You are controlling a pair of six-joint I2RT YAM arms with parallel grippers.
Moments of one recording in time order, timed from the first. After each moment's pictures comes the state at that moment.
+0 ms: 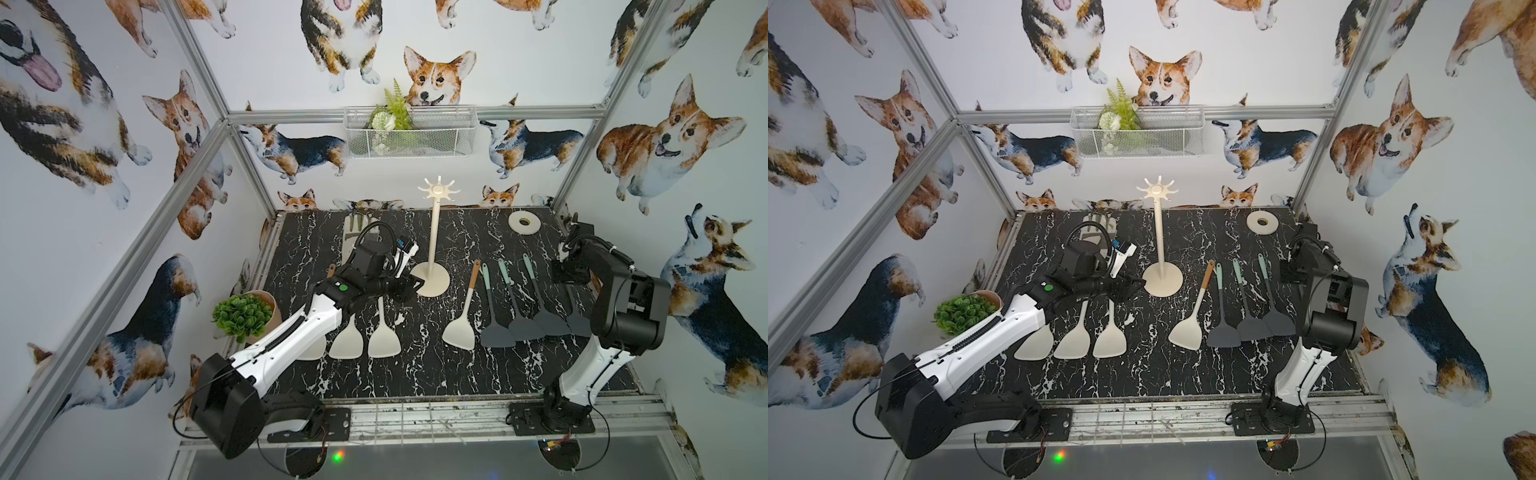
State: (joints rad) left arm -0.64 1.29 1.03 -0.34 0.30 -0.08; right arm -0.25 1.78 1.30 -0.74 0.15 -0.15
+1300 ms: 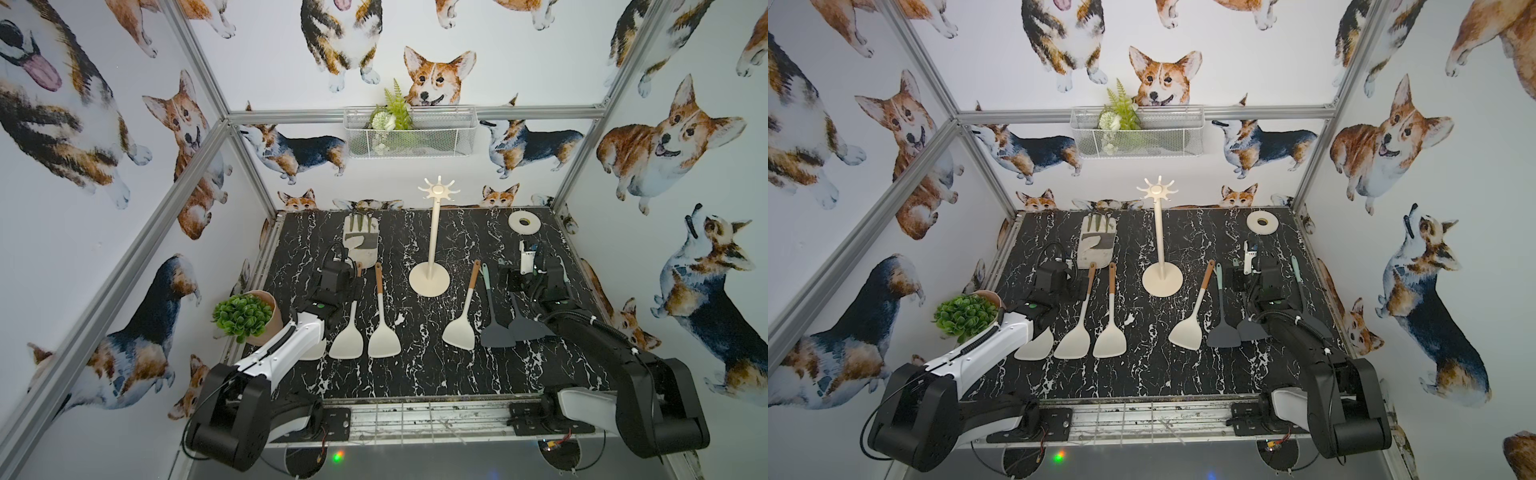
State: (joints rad) left arm -0.33 1.27 0.65 -0.06 -0.41 0.02; right arm 0.16 1.18 0.54 0.15 0.11 0.05
